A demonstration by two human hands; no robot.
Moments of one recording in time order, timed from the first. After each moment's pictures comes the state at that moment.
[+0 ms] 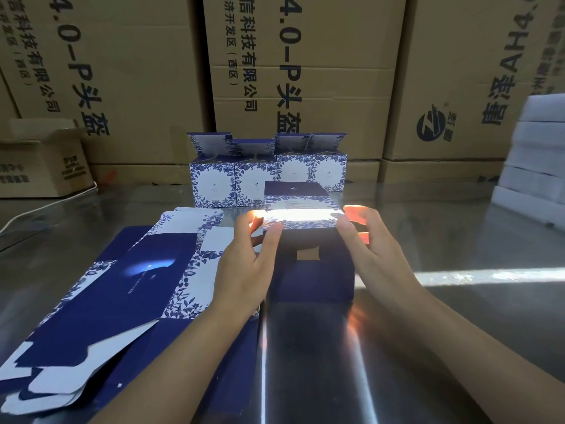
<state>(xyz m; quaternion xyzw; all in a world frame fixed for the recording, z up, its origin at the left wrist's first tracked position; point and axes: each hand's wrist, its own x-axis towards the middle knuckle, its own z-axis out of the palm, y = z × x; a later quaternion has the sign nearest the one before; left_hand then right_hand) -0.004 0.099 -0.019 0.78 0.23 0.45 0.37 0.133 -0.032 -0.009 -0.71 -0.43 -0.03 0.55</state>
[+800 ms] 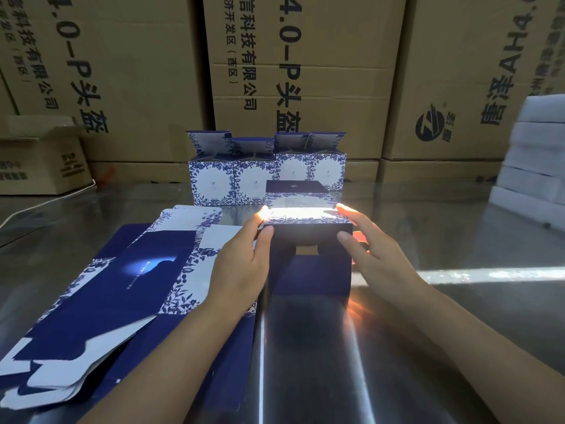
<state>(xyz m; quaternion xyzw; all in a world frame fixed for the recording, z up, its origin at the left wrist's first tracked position) -0.005 0.106 -0.022 0.81 0.23 0.45 0.31 0.152 -0.038 -0.014 -0.71 -0.51 -0.03 0.48</state>
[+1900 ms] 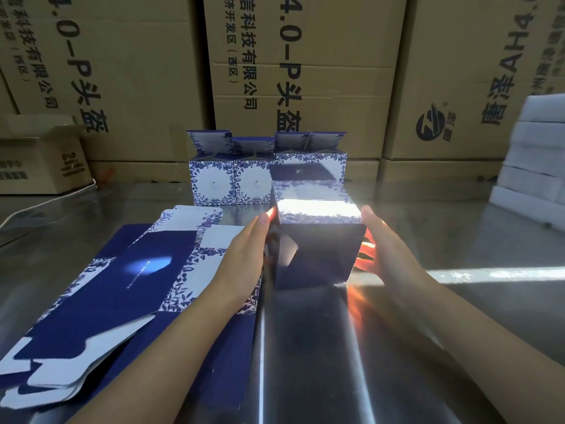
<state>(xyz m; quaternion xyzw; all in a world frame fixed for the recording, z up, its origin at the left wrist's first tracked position) -0.003 0.103 -0.007 0.72 0.18 0.37 0.56 0.153 -0.030 -0.005 -0.63 -0.32 0.21 0.68</state>
